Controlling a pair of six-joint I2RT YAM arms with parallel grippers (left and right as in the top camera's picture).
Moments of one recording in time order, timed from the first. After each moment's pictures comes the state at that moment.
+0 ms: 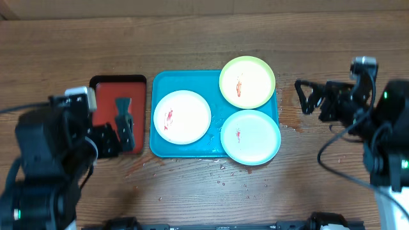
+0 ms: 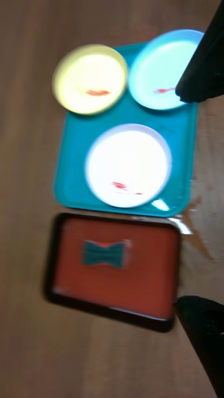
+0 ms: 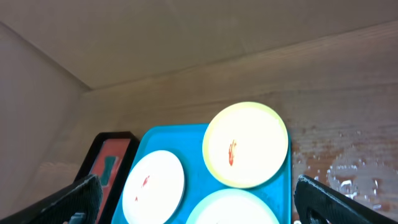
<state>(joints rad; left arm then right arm) 0.07 0.97 1.43 -1.26 0.14 -0.16 -0.09 1.02 1.17 -0.72 -0.54 0.24</state>
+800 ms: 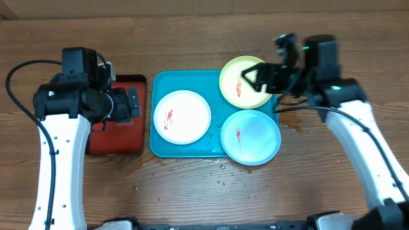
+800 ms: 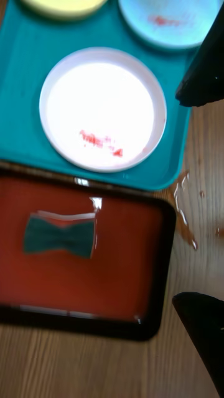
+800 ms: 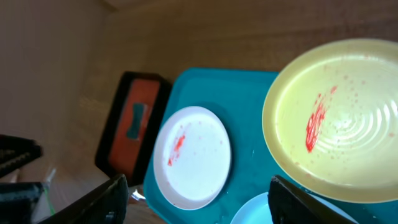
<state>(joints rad) 0.06 1.42 1.46 -1.26 0.04 -0.19 0.24 1.52 1.28 -0.56 -0.55 0.35</state>
